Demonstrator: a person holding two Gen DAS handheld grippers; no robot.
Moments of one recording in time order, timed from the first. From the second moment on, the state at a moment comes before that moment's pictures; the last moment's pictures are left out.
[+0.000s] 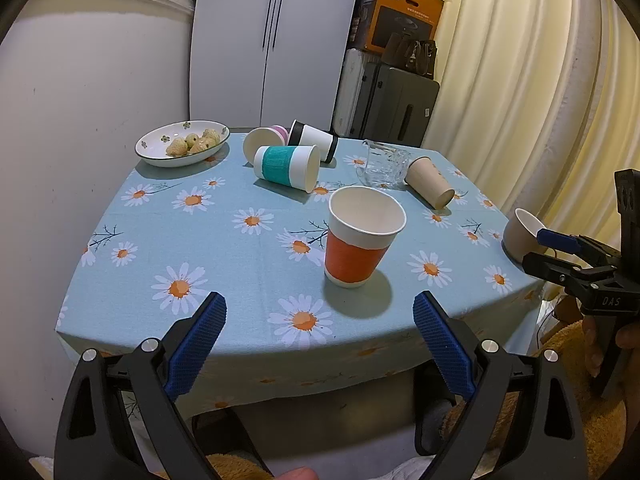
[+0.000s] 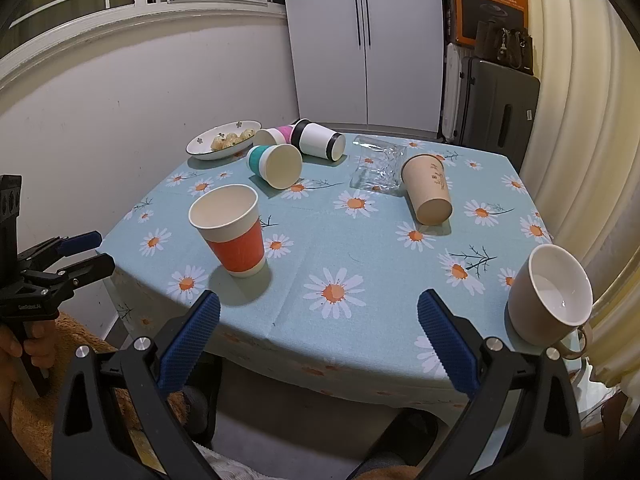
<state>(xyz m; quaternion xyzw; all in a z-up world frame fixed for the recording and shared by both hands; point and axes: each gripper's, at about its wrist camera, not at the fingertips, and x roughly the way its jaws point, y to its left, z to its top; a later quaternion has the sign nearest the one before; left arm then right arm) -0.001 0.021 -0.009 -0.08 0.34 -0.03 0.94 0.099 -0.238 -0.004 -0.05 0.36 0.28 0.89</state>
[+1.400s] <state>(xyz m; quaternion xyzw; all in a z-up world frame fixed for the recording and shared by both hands) 0.002 0.017 -0.012 -0.06 0.35 -0.02 0.93 0.100 -0.234 -0.006 -0.07 0.35 0.28 0.89</state>
